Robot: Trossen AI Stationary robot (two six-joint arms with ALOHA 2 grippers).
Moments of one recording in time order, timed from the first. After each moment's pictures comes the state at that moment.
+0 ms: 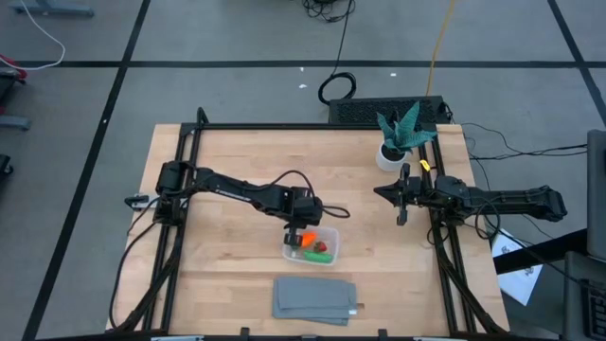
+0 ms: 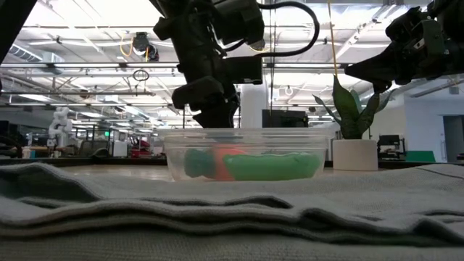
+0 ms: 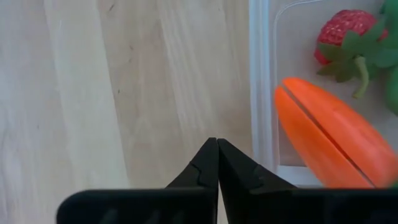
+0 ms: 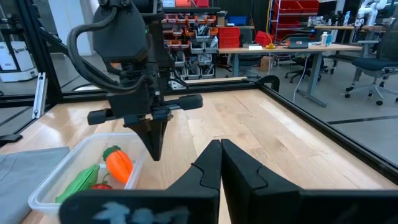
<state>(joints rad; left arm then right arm) -0.06 1.98 1.39 -0.57 -0.08 0.16 -0.06 0.29 0.06 0.16 0.10 0.04</state>
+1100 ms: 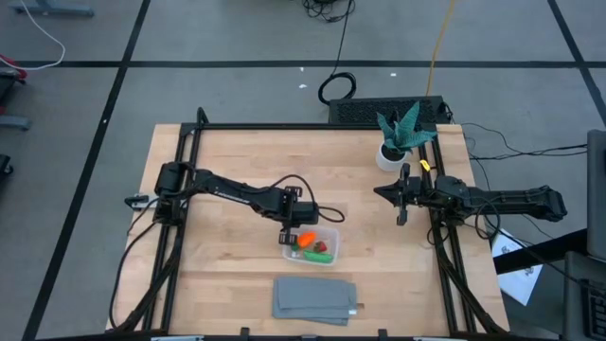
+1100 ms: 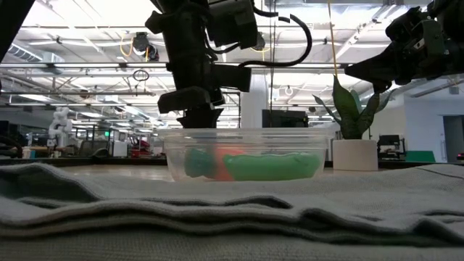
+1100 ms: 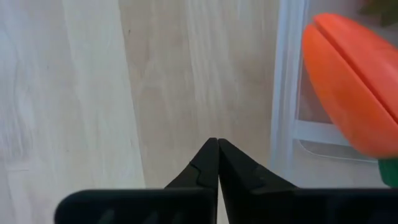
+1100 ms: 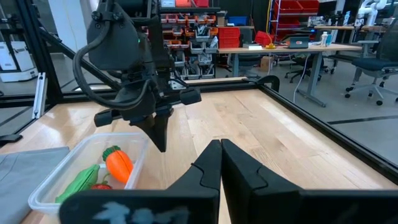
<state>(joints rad) -0.09 1.98 1.39 -0.71 -0.18 0.07 -0.06 0.29 0.06 0.16 0.10 0.04</state>
